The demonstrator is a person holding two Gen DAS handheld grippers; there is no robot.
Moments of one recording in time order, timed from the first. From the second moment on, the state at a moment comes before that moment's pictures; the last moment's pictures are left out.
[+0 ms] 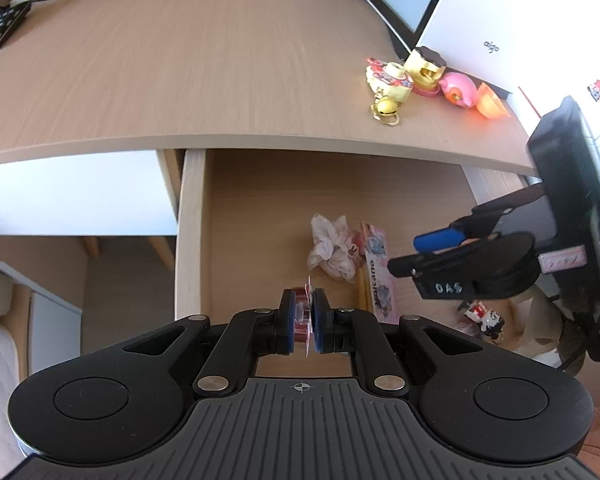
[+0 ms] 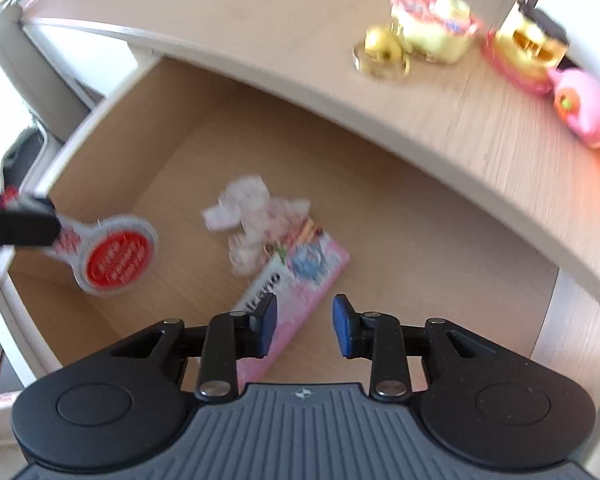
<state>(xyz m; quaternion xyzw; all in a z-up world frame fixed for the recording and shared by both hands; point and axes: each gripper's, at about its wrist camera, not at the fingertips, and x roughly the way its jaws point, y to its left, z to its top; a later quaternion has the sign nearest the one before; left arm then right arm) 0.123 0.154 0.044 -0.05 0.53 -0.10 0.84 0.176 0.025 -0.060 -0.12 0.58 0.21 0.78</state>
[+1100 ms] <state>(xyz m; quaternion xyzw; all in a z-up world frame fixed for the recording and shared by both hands) 0.099 0.152 0.076 -0.01 0.49 -0.13 0.86 0.159 0.016 -0.055 -0.04 0.60 0.11 0.79</state>
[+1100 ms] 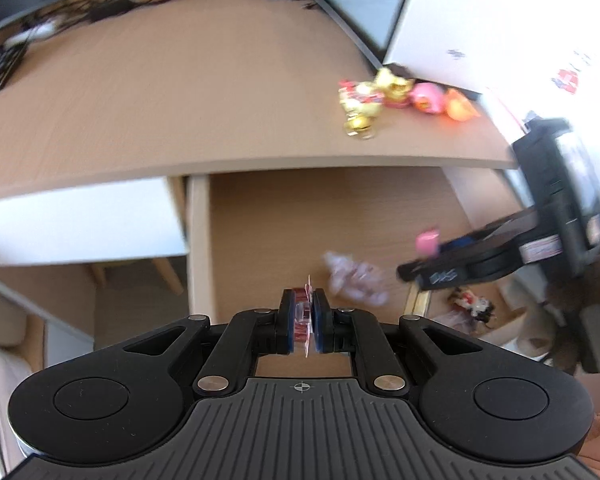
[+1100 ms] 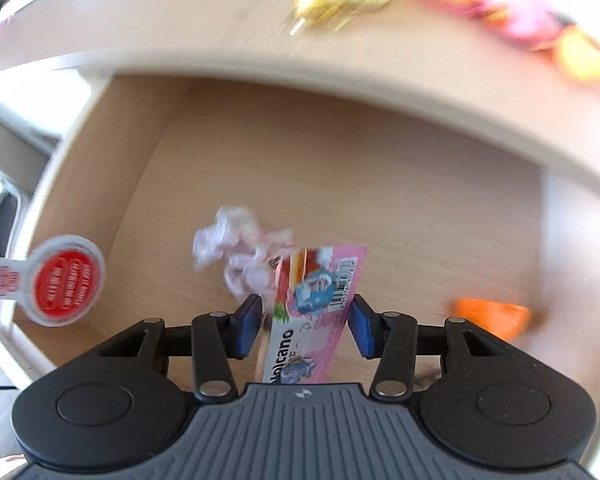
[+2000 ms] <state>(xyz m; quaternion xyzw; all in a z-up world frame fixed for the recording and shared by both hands) 0.197 0.087 0.100 0.04 0.47 -0.23 0.85 0.132 -0.094 0.103 -0.04 0.39 -0.02 0.92</state>
